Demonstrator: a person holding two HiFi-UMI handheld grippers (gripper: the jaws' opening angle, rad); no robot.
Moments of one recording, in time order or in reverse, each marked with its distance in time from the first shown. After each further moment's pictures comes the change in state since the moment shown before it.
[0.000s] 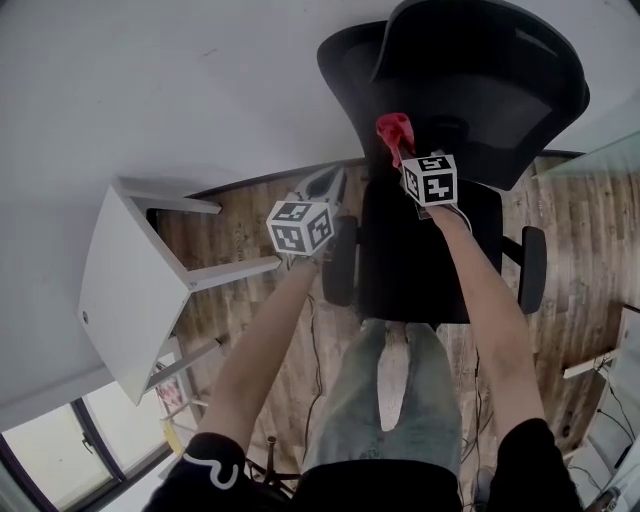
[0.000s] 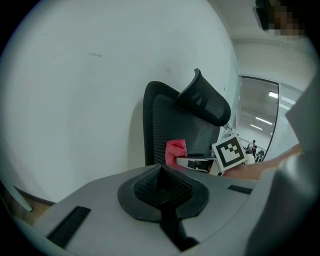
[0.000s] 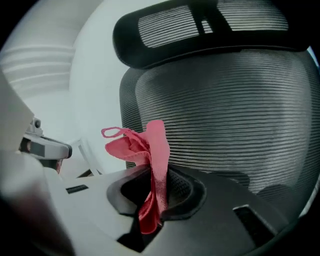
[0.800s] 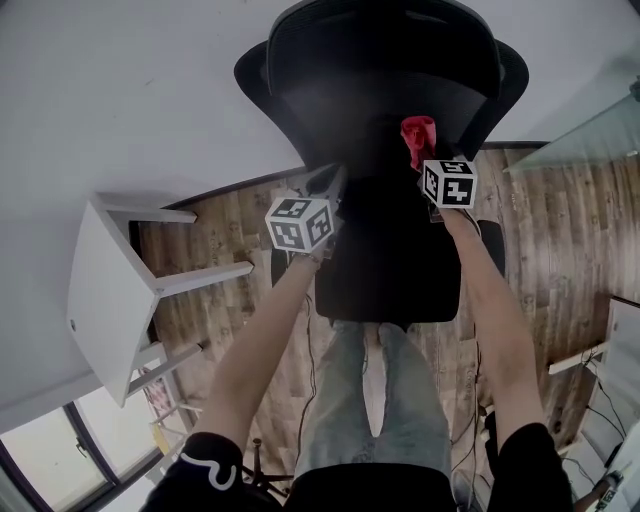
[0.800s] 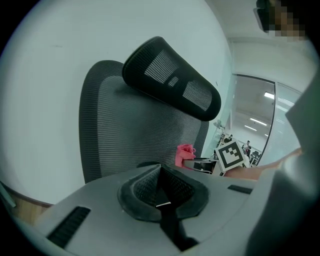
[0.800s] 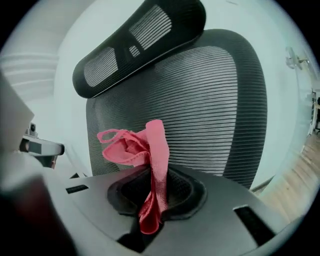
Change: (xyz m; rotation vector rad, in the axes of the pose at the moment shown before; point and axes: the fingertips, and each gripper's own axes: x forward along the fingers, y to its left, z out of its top) left arm 0.084 -0.131 -0.001 0.007 0.000 -0.060; right arm -0.106 -0.176 -0.027 0.103 -0.012 -0.142
